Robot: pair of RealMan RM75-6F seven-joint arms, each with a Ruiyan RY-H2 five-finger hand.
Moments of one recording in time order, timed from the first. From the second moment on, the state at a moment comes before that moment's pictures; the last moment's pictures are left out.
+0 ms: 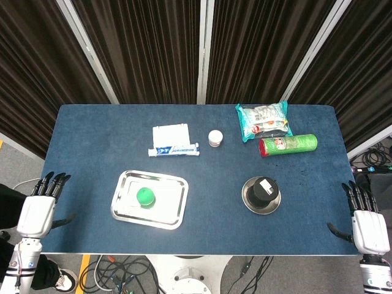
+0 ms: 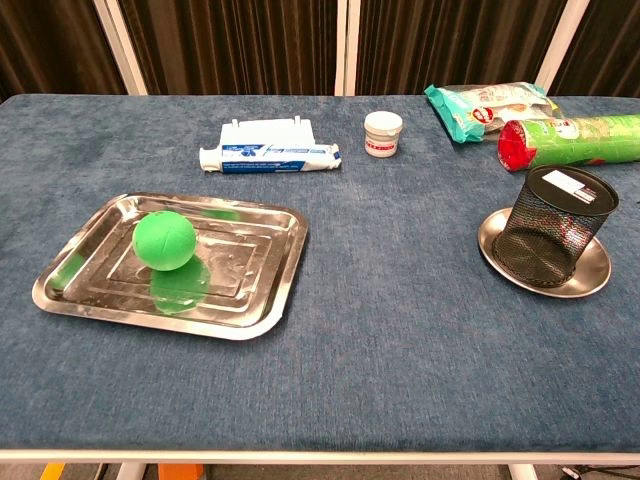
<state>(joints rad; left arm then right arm) -0.12 -1.24 -0.05 -1.65 1.52 1.48 0.19 0.01 -1.18 0.07 -1.60 -1.48 1.52 0.00</state>
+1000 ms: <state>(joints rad) -0.13 -1.26 -0.03 -1.65 1.54 1.48 0.19 0.19 -1.10 0.10 -1.76 -1.49 1.27 -0.13</state>
